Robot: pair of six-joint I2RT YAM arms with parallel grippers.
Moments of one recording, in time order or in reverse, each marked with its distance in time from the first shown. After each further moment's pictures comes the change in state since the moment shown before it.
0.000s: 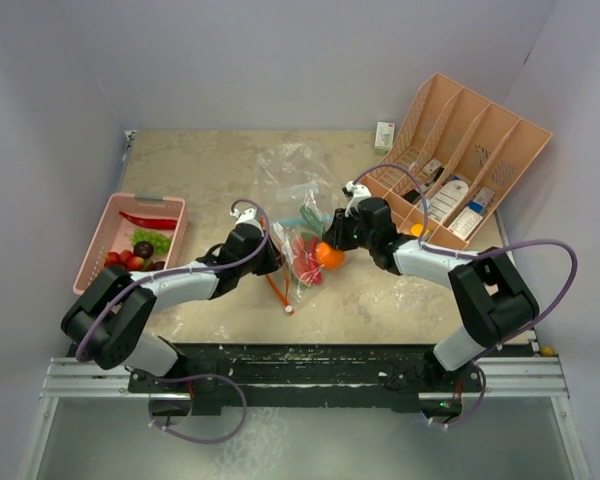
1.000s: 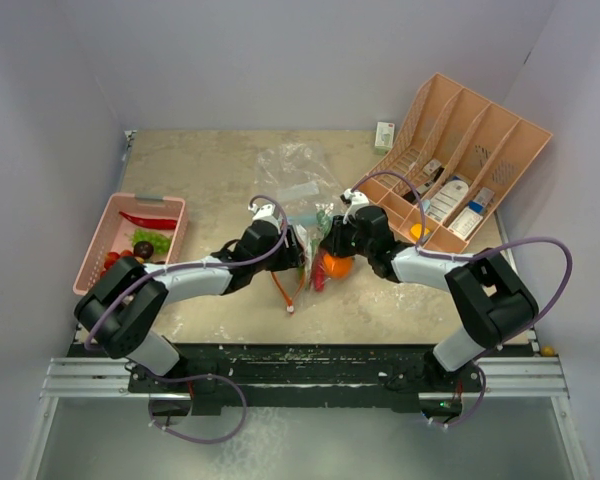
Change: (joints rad) left arm -0.084 0.089 0.100 0.010 -0.031 0.038; right arm 0.038 0.000 -0.065 0.077 0.022 0.025
